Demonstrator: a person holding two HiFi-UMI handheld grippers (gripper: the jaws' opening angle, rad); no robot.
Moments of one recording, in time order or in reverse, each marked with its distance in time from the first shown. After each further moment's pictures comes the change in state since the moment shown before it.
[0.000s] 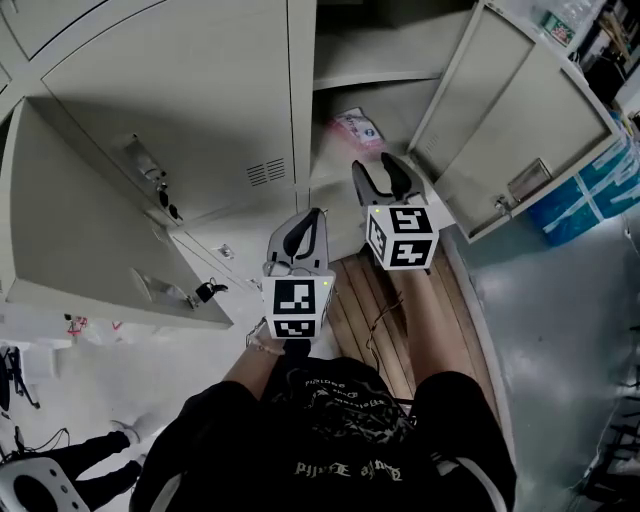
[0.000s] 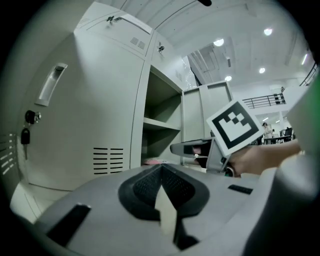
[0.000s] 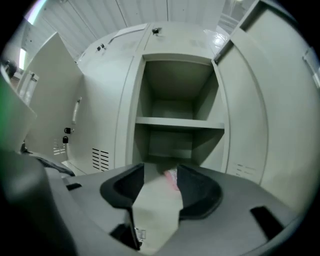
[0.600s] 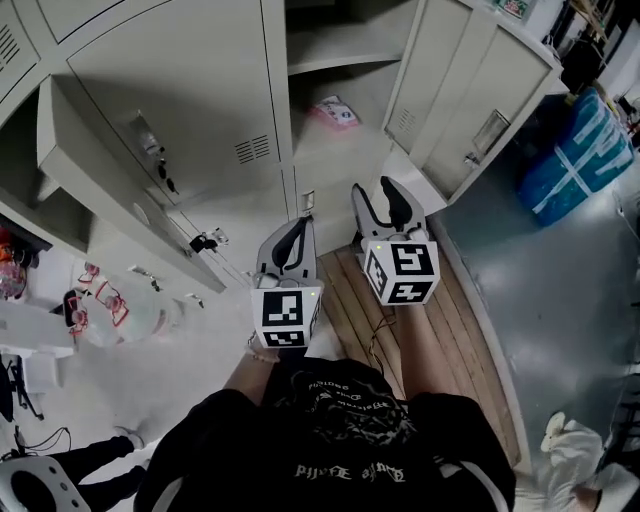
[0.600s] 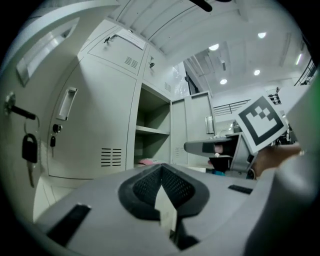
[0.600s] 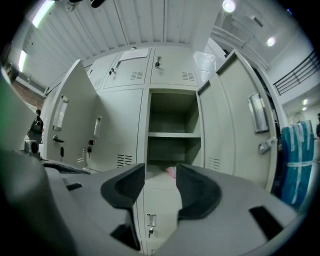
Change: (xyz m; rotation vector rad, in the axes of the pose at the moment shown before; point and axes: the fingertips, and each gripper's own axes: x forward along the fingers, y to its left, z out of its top) left arm -0.083 -0.042 -0.002 0.015 -0.044 -0.021; right arm -0.137 0.027 -0.003 0.050 -0.089 -0.064
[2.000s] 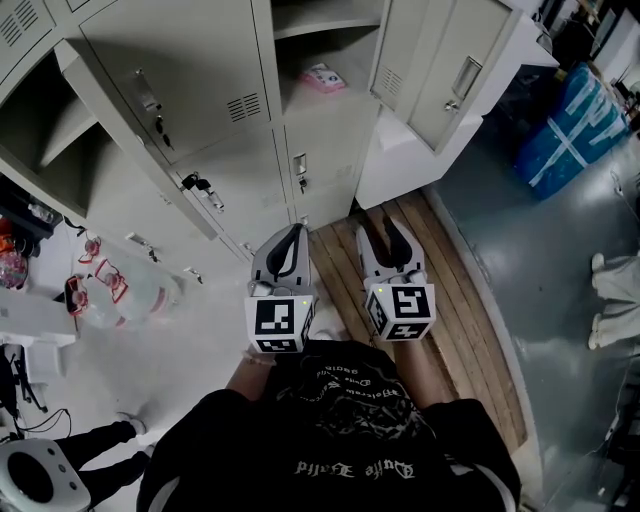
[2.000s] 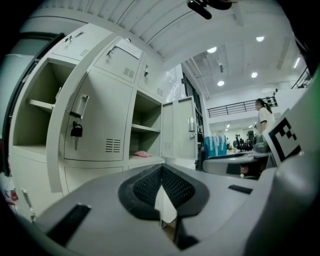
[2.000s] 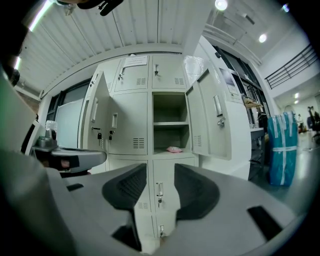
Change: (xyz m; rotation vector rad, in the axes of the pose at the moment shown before) left arm -0.099 -0.047 -0.037 -0.009 0.005 -0.023; right arm -0.151 0.034 -0.079 0.073 0.053 -0.045
